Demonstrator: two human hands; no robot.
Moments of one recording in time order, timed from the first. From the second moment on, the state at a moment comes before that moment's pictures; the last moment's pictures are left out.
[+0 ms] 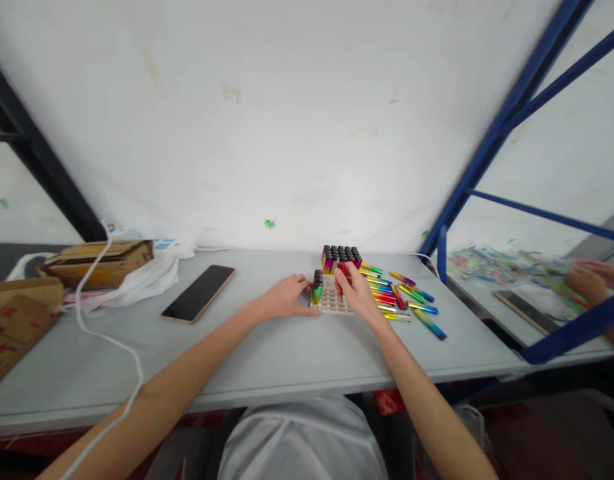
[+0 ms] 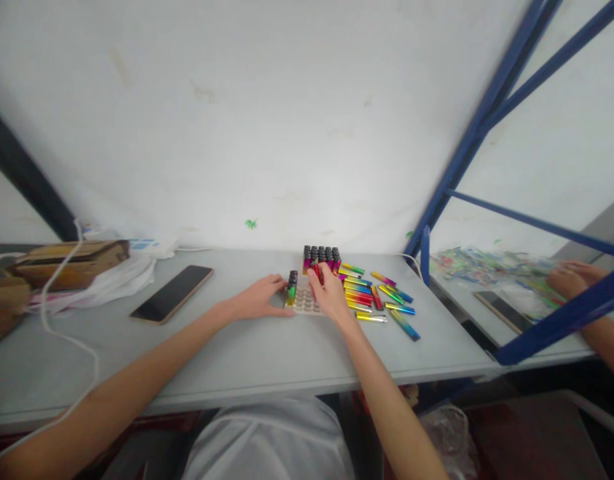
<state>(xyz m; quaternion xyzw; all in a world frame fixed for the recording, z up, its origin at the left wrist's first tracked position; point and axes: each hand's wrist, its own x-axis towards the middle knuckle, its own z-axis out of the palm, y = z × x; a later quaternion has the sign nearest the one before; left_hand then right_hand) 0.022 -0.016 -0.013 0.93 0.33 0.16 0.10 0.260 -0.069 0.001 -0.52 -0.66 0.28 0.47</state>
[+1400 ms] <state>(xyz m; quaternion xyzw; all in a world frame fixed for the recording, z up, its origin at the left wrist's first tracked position) 0.014 -0.009 -0.014 0.92 0.30 0.19 0.15 0.329 -0.078 0.033 -0.54 -0.80 0.14 0.21</state>
